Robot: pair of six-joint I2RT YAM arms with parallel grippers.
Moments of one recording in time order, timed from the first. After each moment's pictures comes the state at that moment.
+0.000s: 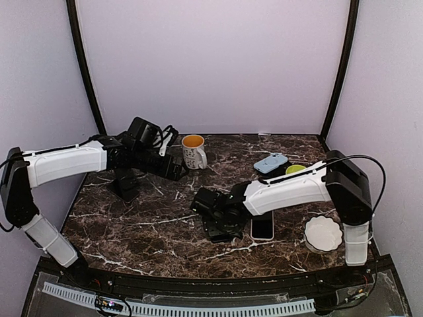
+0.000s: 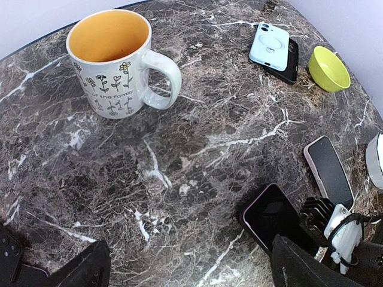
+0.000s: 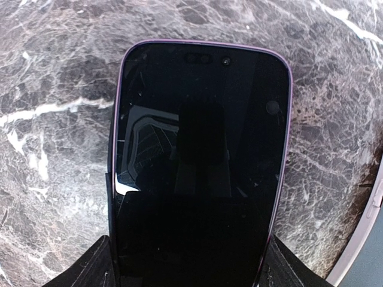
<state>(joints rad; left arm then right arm) -0.64 1.54 1.17 -0.40 0.07 -0.21 1.19 2.05 1.40 -0.65 0.33 0.88</state>
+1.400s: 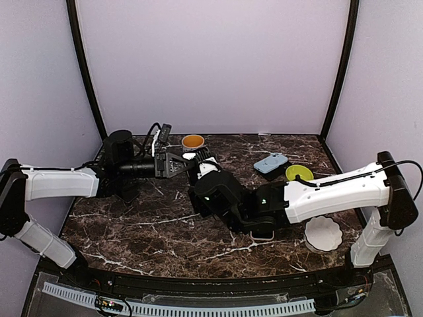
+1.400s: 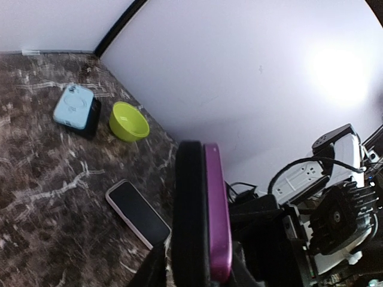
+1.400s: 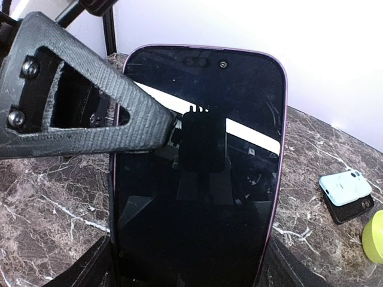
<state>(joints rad) -0.60 1.42 0.79 0.49 0.74 -0.69 1.36 1.72 1.27 -0.13 0.82 0.36</state>
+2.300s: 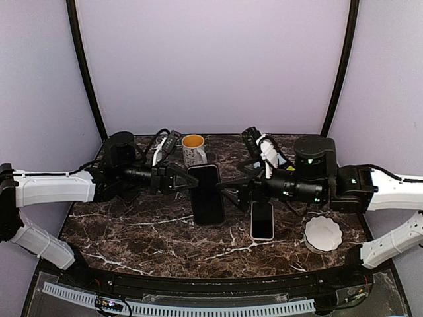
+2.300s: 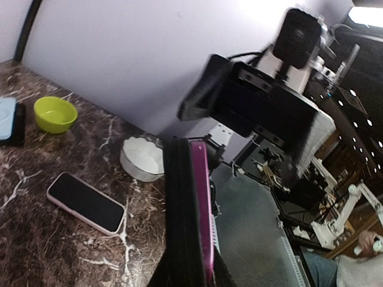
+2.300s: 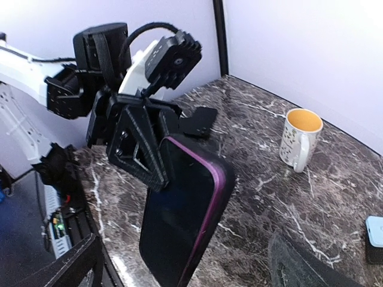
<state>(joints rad) -0.70 1.37 0.79 0.45 0.96 -0.50 1.24 1.17 0.99 -0.13 0.18 0.20</state>
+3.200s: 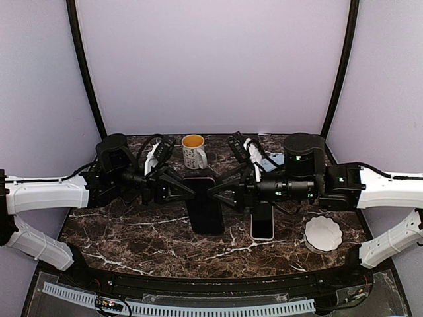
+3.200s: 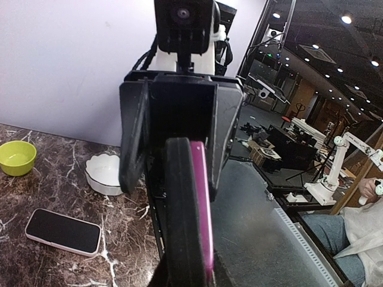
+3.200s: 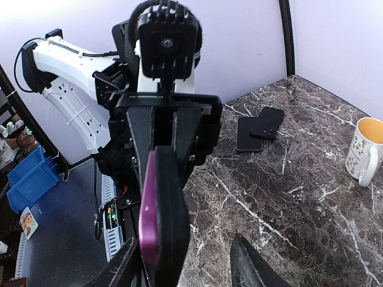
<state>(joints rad) -0.77 1.28 0.75 0.51 1.08 -0.34 1.19 1.22 1.00 -0.05 -0.15 0.23</state>
